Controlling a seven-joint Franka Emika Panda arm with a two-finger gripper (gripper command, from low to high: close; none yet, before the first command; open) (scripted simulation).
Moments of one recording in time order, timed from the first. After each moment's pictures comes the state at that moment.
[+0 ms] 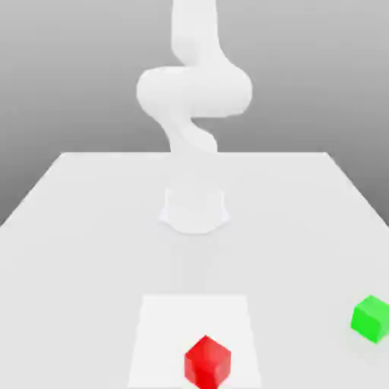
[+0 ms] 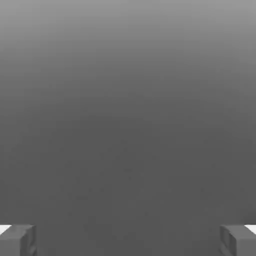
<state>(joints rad) -0.04 -0.71 0.04 -2.31 -0.02 2.33 0.88</state>
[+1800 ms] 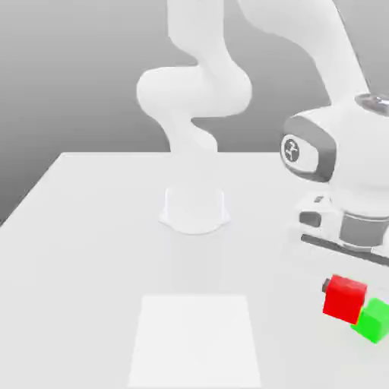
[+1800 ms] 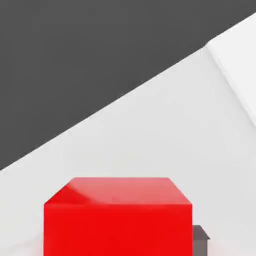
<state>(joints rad) 0.18 0.18 0.46 -2.44 -0.15 2.60 2.03</state>
